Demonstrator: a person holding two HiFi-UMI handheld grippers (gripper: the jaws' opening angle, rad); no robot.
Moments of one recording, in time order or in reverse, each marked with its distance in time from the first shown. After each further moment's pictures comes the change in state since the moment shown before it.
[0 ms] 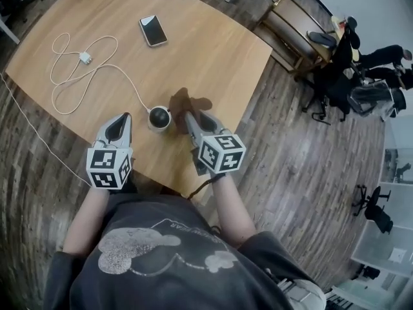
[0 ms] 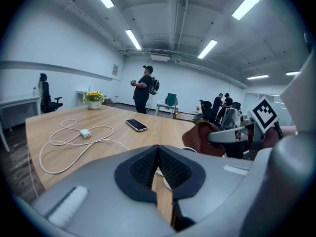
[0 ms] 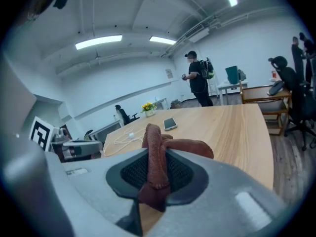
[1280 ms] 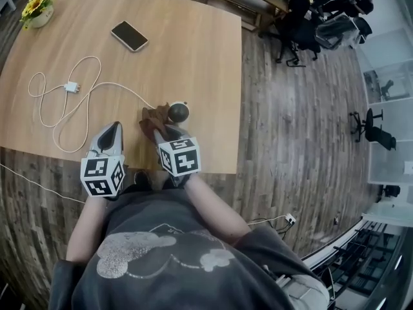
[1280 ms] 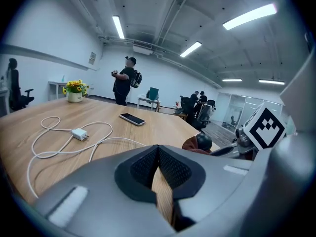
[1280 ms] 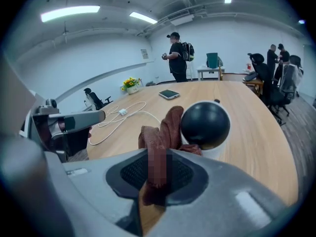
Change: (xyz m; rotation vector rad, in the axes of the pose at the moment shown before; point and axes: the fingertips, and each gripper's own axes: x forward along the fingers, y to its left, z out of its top) left arm 0.002 0.083 -0.006 0.058 0.096 -0.306; right arm 0.074 0.113 -0.086 0.132 0.225 -0.343
